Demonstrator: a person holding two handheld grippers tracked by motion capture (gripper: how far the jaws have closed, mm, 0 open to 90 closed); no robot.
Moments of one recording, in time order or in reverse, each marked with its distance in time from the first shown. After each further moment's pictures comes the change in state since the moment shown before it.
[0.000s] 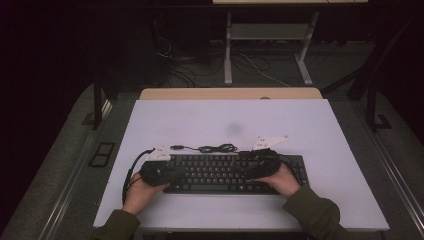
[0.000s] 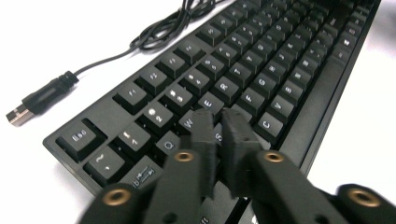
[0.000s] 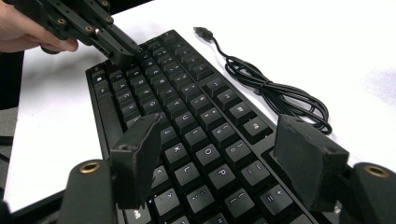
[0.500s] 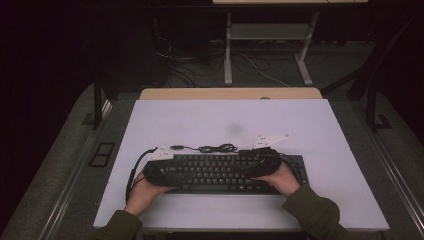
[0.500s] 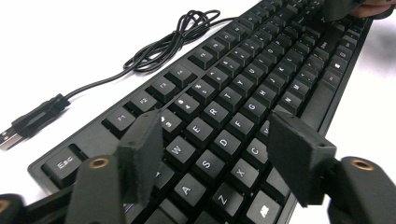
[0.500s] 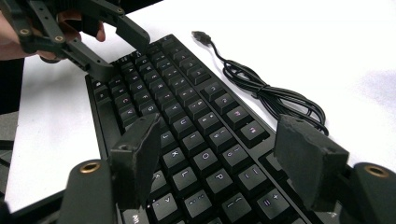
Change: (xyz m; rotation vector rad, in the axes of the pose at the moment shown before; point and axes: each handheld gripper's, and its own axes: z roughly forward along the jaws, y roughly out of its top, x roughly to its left) left arm -0.008 0.007 0.005 -0.046 0.005 -0.009; right arm -0.002 0.002 0.000 -0.010 0.002 0.009
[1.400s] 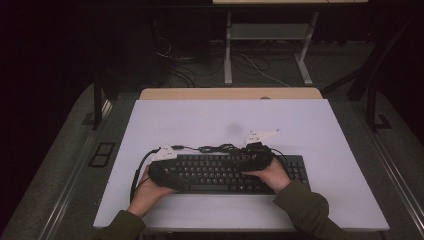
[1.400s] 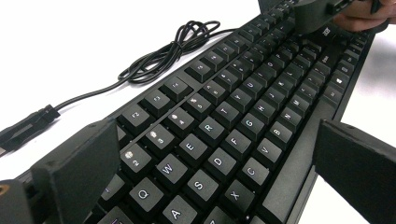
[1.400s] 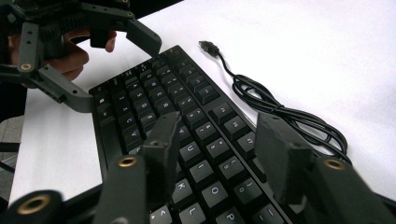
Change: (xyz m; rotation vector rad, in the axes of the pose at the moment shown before) left arm -0.005 0.002 0.009 -0.034 0.015 -0.029; right arm 0.001 0.016 0.018 0.007 0.030 0.010
